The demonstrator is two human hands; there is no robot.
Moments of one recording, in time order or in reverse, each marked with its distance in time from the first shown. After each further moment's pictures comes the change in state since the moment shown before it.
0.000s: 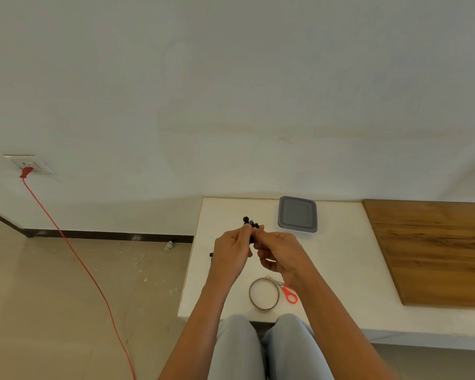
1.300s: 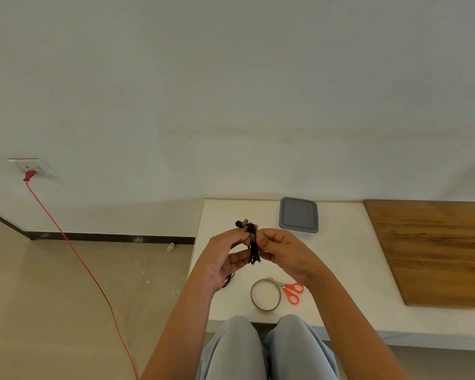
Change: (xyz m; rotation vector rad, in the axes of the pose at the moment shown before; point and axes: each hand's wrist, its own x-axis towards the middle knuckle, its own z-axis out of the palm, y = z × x) left_hand 0.006 0.001 -0.025 -0.448 -0.236 -0.357; right_hand 0.005 0.000 -0.019 -0.164 -0.389 -0.244
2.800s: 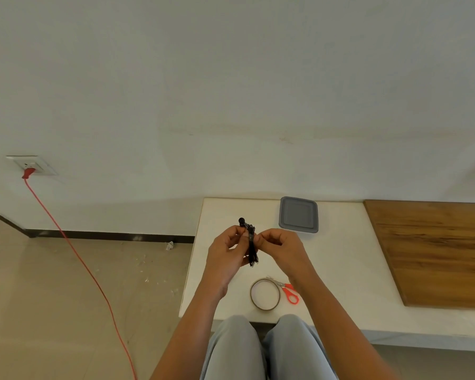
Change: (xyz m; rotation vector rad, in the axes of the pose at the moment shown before) left_hand 0.004 -0.023 0.008 0.204 0.148 0.304; right_hand 0.003 0.012 0.009 -0.231 0.372 -0.075
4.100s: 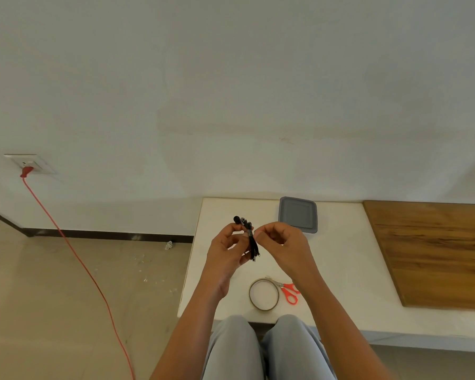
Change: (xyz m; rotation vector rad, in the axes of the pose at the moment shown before) left_hand 0.001 -0.003 0.000 -0.208 -0.041 -0.017; right_hand -0.006 -0.011 -0.004 -0.111 0.087 -0.133
